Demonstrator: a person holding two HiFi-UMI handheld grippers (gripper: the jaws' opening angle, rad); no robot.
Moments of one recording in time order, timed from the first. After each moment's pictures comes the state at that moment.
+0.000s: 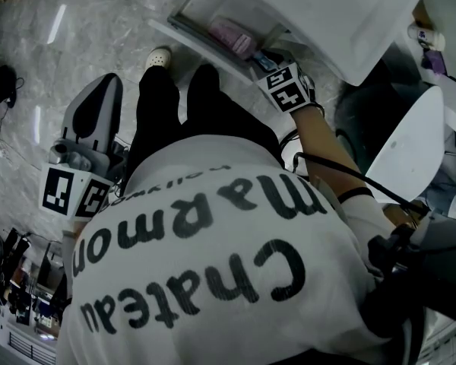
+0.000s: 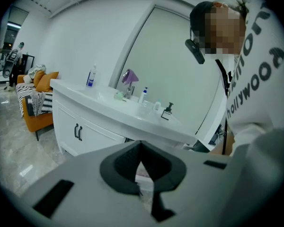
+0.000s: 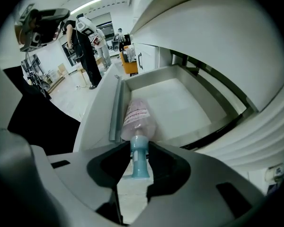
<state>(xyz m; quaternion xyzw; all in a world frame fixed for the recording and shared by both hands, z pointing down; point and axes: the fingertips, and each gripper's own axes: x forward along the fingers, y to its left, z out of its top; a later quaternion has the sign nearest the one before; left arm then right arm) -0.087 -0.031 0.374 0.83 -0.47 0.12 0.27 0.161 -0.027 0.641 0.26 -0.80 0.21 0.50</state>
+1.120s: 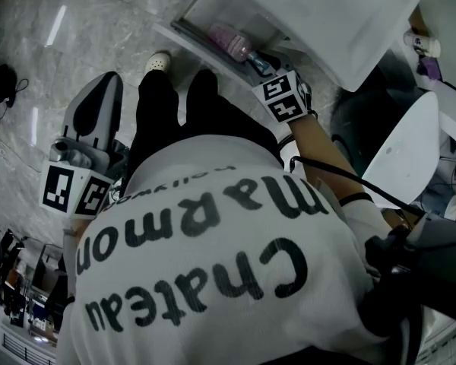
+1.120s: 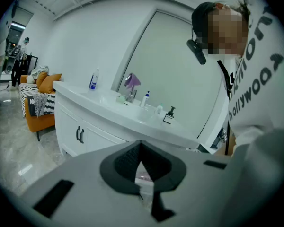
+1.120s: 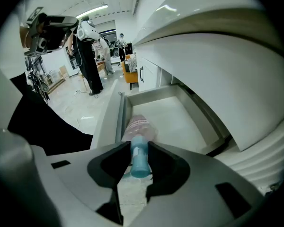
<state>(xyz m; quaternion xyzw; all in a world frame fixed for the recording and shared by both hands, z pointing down) -0.103 -0.035 0.370 0.82 -0.49 0.10 0.27 0.135 -0.043 0.603 0.28 -0.82 0.17 0.46</state>
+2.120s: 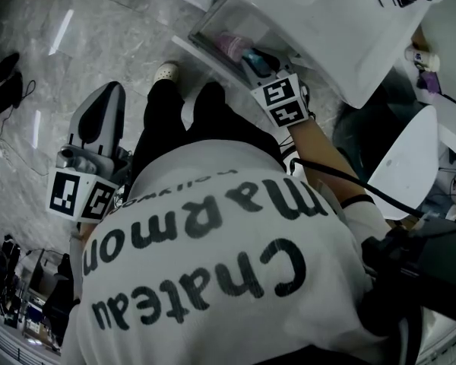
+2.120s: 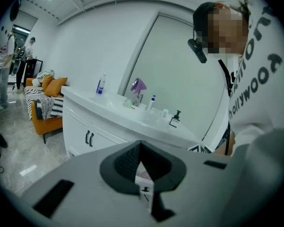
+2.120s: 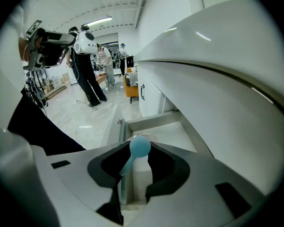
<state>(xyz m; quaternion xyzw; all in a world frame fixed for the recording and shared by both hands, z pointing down) -0.143 -0.037 0.364 0.81 -0.51 0.09 0.26 0.076 -0.084 0.564 0.29 -0.86 0.15 0.40</state>
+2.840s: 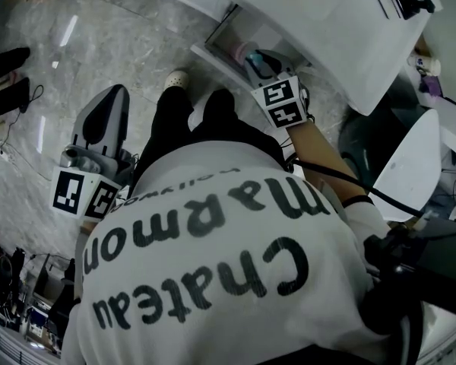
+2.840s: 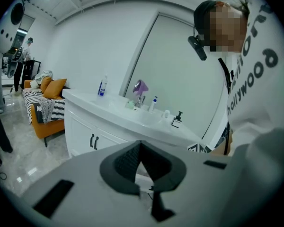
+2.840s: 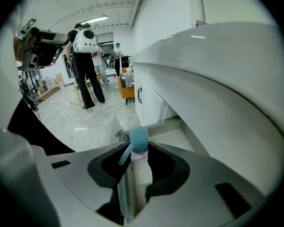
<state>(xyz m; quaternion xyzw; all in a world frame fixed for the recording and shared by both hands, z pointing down) -0.183 -0.041 0.361 0.82 -0.50 0.11 0.26 0.042 -0.101 0.555 0.33 -0.84 0.15 0.40</state>
